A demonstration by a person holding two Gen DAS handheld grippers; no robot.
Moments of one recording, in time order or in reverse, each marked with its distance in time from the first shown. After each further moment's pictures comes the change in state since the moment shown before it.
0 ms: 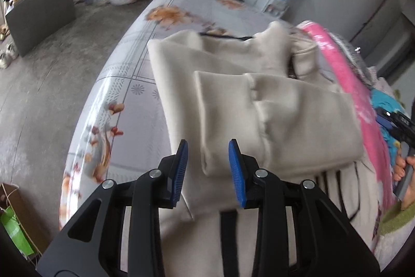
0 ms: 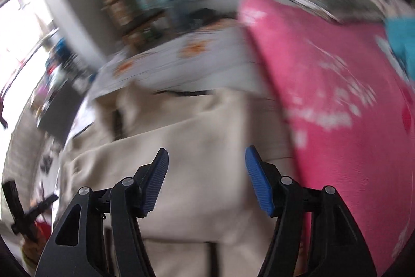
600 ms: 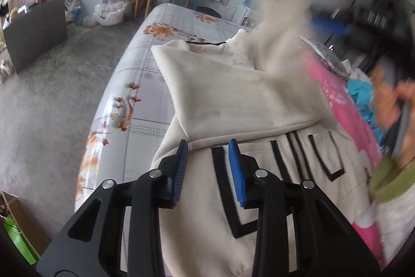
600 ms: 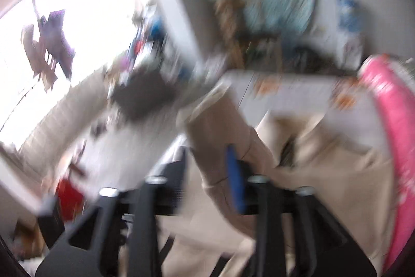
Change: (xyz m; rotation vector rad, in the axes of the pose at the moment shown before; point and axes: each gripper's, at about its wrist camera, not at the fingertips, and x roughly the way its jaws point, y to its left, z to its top) left arm -0.088 0.004 -0.067 0.087 -0.125 -0.117; right arm -0.032 0.295 -0.079 -0.462 -0.007 0.373
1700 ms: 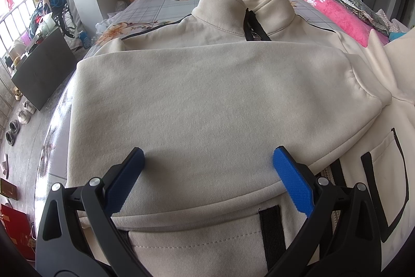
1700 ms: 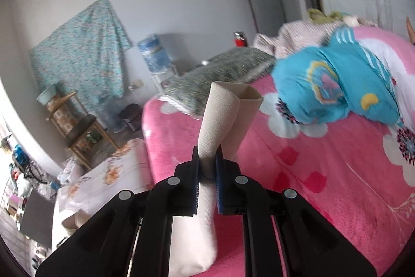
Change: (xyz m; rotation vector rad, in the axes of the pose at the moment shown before) left arm 0.154 -0.100 0.016 0.210 0.085 0.314; right arm -0.297 -0.360 -0.039 0.611 -0.460 -0.695
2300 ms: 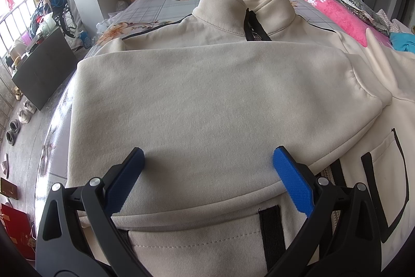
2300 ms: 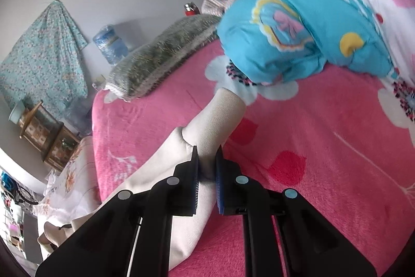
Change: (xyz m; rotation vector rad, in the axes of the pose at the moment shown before) left arm 0.000 0.000 0.000 0.001 0.000 0.001; right arm 0.090 -0.115 -0.032 0.174 0.110 -0.160
